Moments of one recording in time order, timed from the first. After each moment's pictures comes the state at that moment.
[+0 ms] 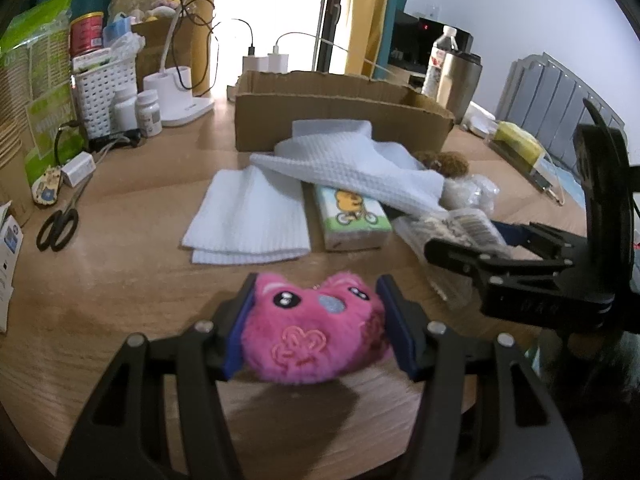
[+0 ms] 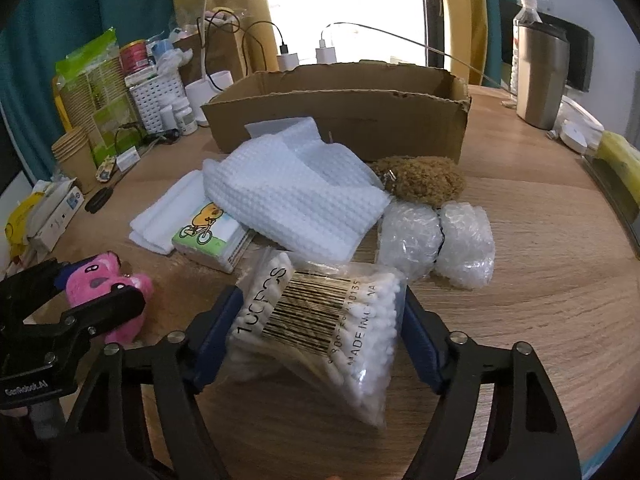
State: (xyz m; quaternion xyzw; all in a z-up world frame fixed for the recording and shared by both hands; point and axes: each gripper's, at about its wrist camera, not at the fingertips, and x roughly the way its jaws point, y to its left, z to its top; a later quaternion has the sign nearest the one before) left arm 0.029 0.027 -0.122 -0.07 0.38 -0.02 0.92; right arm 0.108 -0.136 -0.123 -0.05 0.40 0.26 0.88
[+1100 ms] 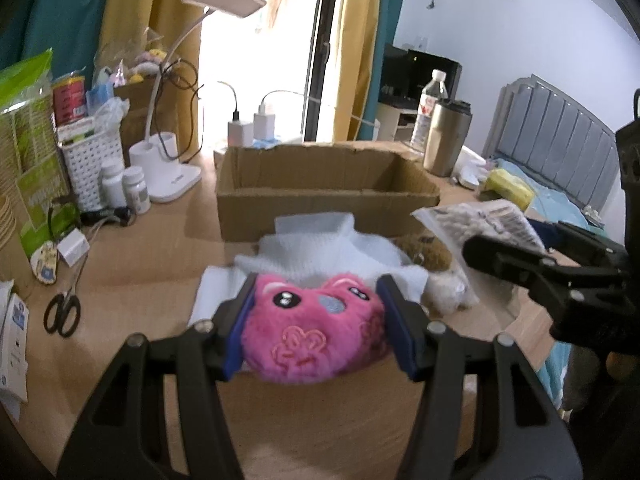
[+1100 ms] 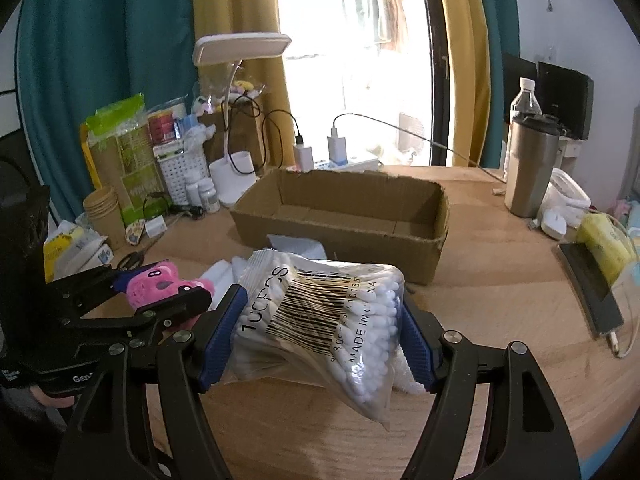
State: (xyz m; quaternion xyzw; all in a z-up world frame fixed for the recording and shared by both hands) left arm 0.066 0.021 -0.063 -0.06 0.31 -0.03 0.95; right arm 0.107 -0.148 -0.032 -0.04 0.31 0.28 0.91
